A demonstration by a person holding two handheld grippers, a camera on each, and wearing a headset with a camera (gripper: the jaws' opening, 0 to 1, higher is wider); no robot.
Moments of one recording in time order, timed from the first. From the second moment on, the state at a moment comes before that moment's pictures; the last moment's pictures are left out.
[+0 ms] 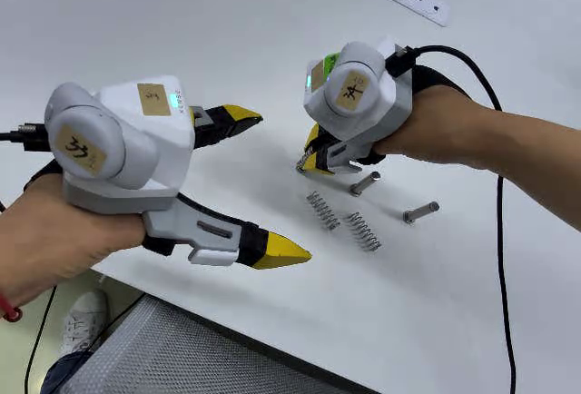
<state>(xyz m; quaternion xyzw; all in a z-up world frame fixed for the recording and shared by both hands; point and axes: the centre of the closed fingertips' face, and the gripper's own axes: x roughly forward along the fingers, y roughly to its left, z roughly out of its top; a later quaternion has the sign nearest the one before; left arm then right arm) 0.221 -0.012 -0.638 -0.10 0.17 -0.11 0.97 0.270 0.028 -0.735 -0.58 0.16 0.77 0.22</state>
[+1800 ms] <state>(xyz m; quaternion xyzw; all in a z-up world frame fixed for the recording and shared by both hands) 0.210 -0.020 -0.663 0.05 0.30 -0.19 0.93 0.331 -0.060 -0.628 -0.31 0.15 0.82 0.46</state>
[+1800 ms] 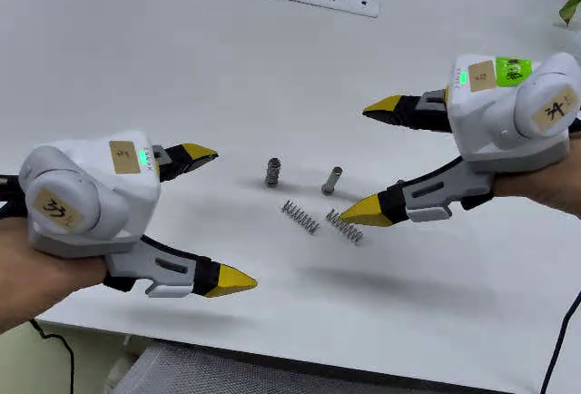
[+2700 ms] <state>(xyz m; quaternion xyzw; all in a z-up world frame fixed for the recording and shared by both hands) 0.260 -0.044 -0.709 0.27 0.42 -0.29 0.81 0.392 -0.201 -0.644 -0.21 0.20 0.75 0.59</state>
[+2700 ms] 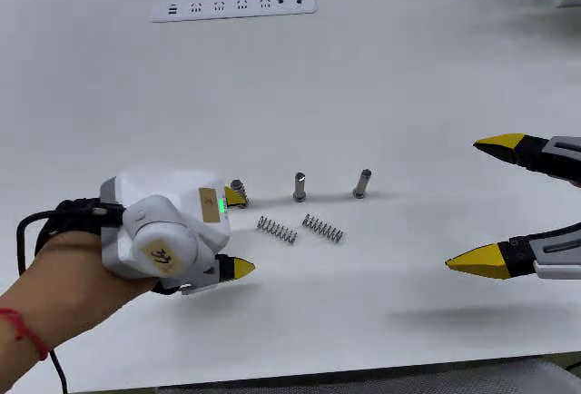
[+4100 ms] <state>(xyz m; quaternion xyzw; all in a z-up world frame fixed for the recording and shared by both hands) 0.263 -0.042 -0.753 0.28 0.51 -0.27 0.77 0.400 -0.243 -0.654 -0.16 0.21 0.71 0.65</state>
